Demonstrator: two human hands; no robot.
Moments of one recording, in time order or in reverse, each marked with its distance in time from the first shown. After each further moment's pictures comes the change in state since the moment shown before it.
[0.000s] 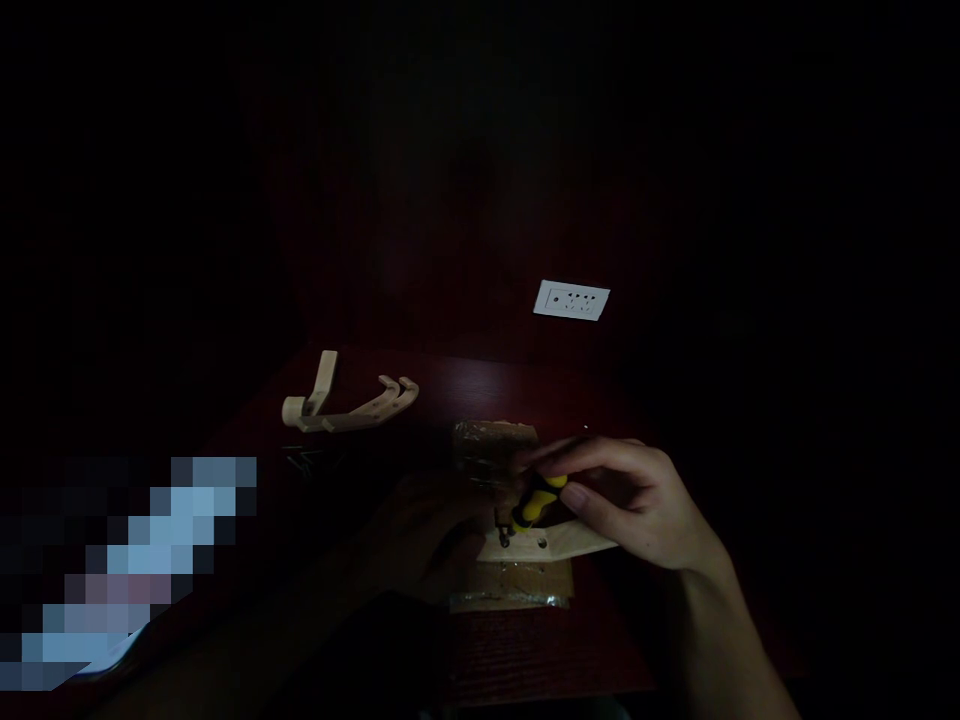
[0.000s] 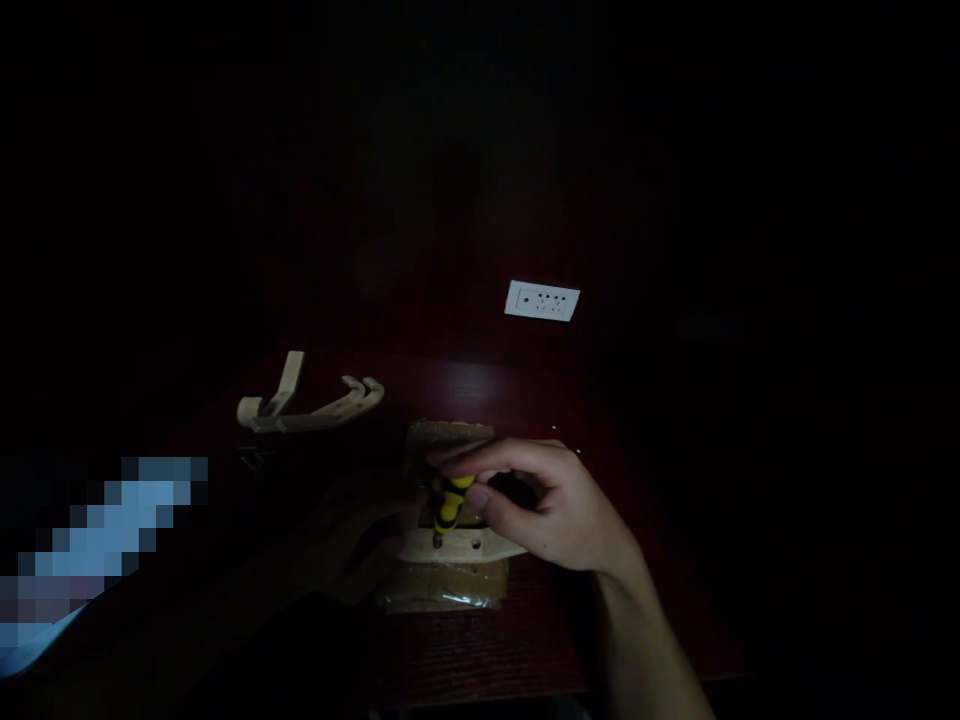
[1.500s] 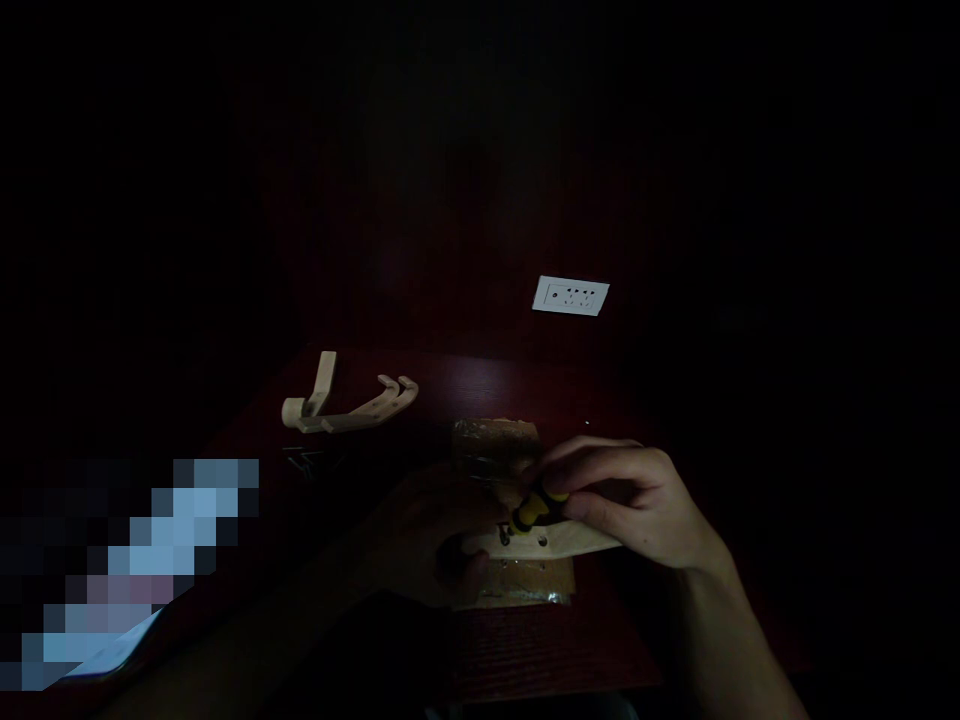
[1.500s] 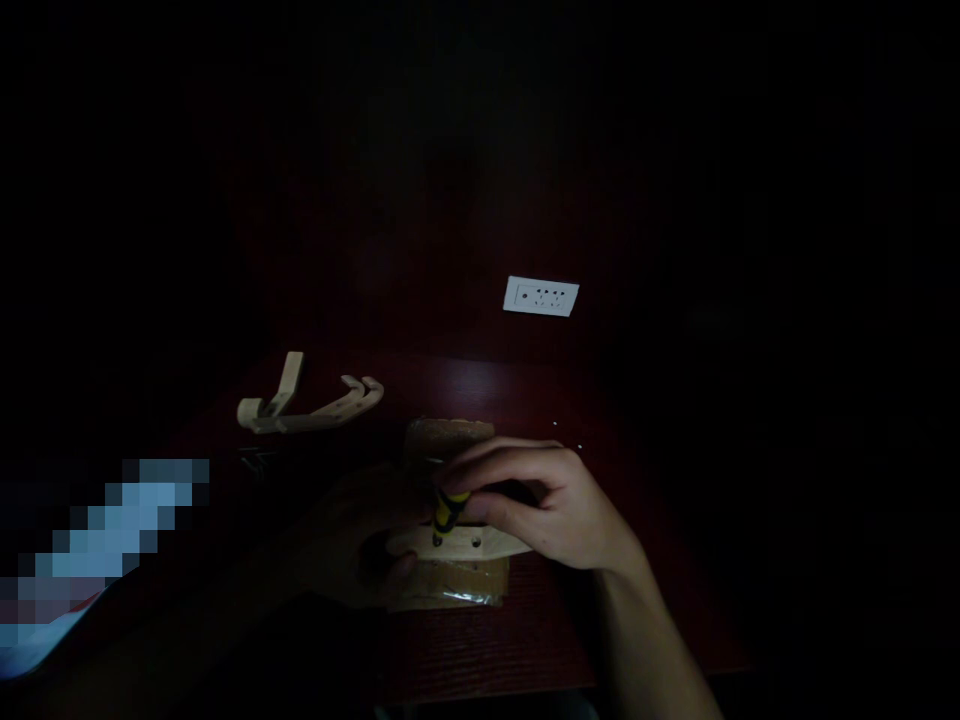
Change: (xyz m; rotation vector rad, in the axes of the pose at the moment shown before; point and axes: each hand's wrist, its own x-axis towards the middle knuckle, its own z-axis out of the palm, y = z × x) left_hand 0.002 -0.004 0.003 -0.042 -0.069 0.018; right_hand -0.001 0.005 -0.001 0.060 -0.028 -0.050
